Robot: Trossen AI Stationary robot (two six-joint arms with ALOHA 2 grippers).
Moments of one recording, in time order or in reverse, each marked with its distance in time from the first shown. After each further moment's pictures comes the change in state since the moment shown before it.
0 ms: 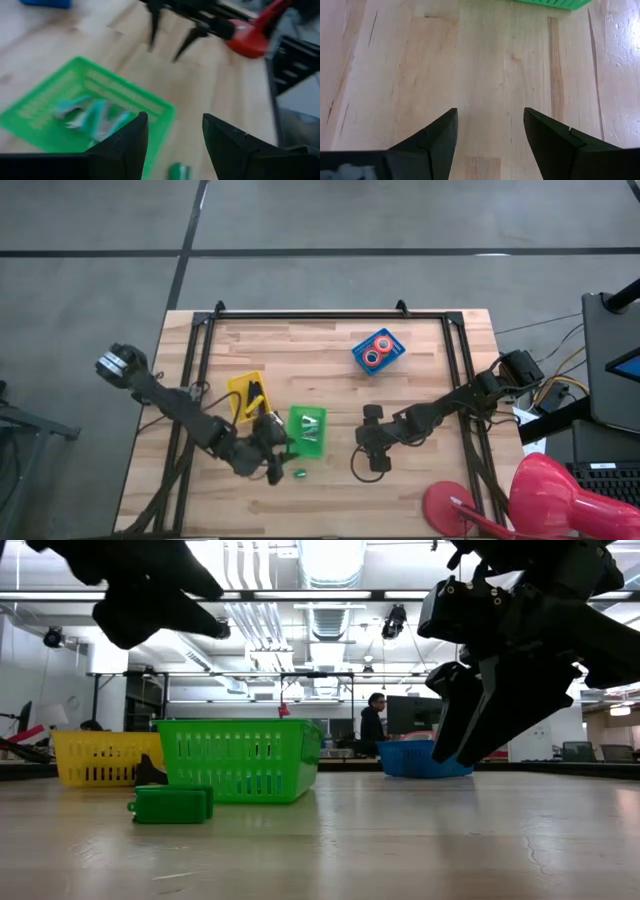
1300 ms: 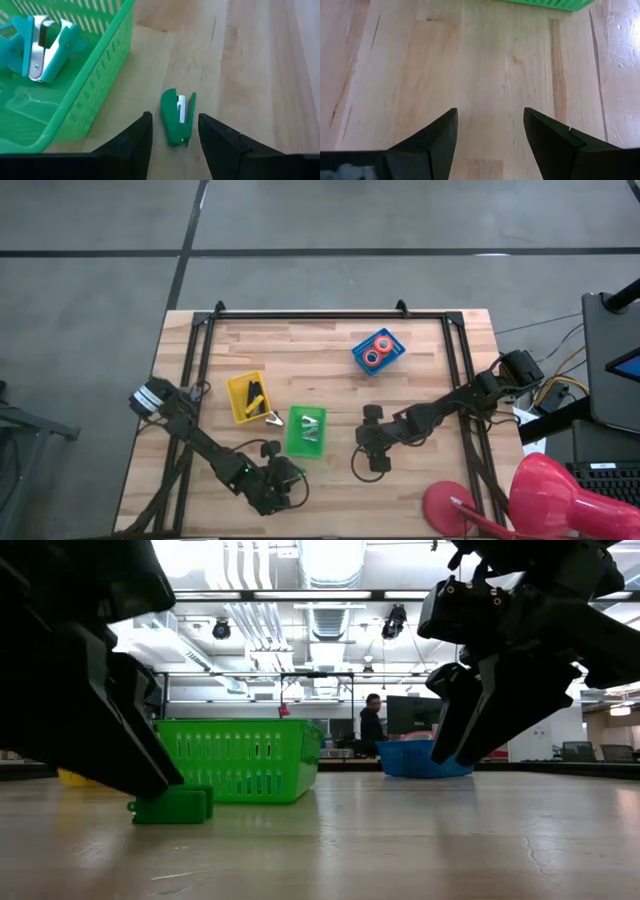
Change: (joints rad) left arm -0.114 0.435 0.147 -0.041 -0.002 0.004; right arm 0.000 0.000 -0.009 0.023 -0.004 0.008
